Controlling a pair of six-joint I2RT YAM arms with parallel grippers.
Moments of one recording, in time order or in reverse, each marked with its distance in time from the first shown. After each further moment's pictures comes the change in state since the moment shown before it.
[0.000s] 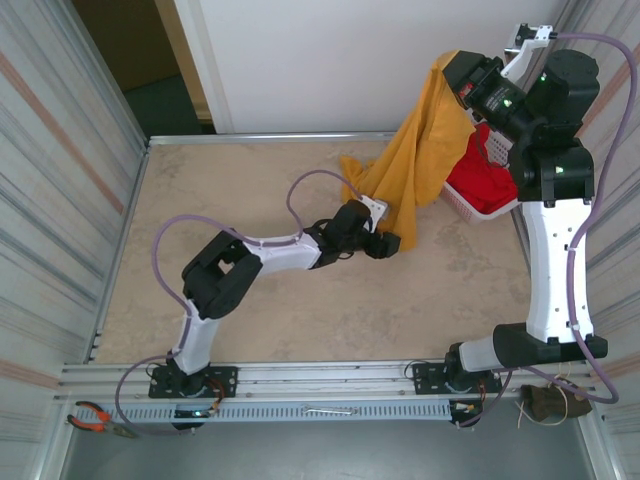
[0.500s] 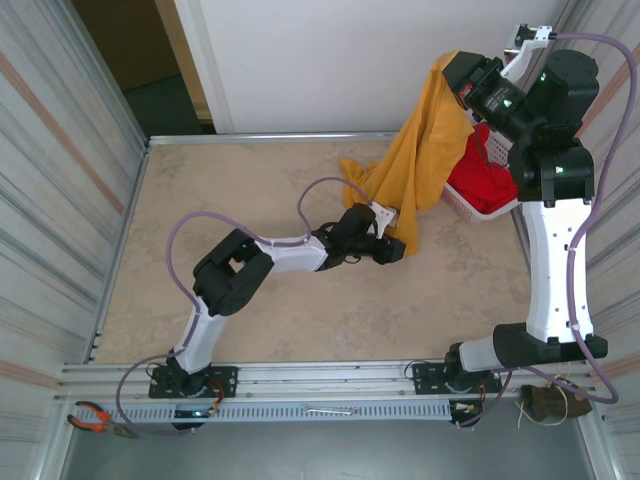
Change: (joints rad) left arm -0.011 0.063 0.034 0.070 0.164 -0.055; right arm -0.001 0.000 0.000 -0.004 0.000 0.000
